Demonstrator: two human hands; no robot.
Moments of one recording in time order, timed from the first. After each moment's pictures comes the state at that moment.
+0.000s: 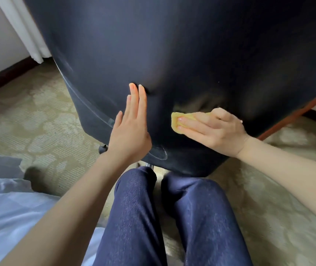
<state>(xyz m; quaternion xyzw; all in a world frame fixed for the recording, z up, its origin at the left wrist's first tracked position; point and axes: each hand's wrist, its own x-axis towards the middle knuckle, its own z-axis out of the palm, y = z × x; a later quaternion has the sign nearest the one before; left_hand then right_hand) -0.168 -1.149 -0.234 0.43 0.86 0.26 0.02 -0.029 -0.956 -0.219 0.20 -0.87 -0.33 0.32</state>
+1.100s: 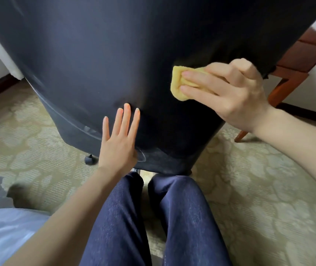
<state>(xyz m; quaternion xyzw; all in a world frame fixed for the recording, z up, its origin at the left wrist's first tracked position) -0.129 -1.134 -0.264 0.49 0.86 0.10 -0.11 0.020 -0.940 -0.119 0.14 -0.83 -0.36 0.41</state>
